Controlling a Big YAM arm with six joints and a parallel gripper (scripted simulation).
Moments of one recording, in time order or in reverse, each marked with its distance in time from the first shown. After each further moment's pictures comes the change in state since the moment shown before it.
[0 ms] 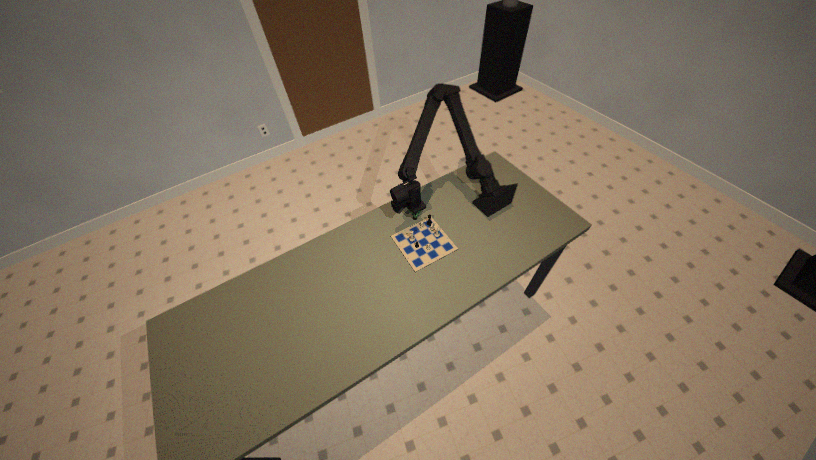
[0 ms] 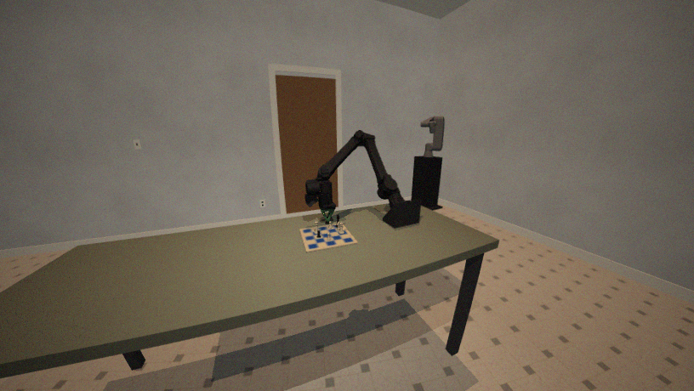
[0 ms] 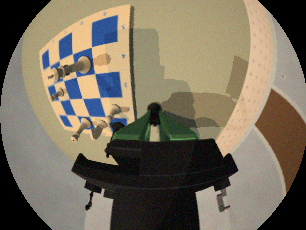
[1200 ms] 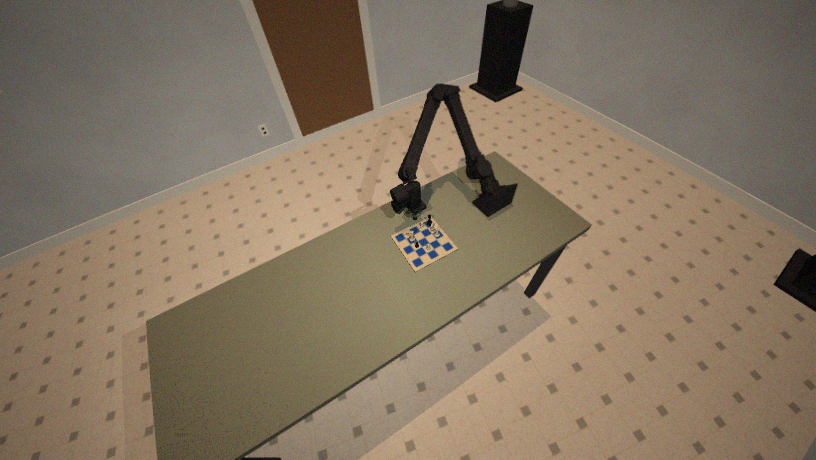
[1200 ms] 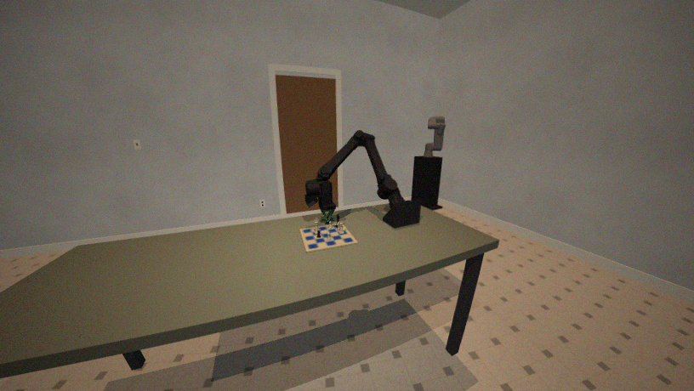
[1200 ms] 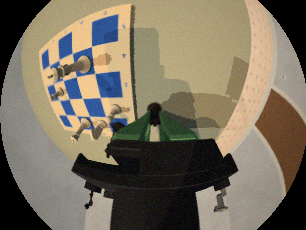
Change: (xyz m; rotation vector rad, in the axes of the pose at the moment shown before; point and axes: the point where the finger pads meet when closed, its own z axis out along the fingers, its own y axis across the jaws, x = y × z) arm 0.000 0.001 0.001 0.000 0.003 -0.001
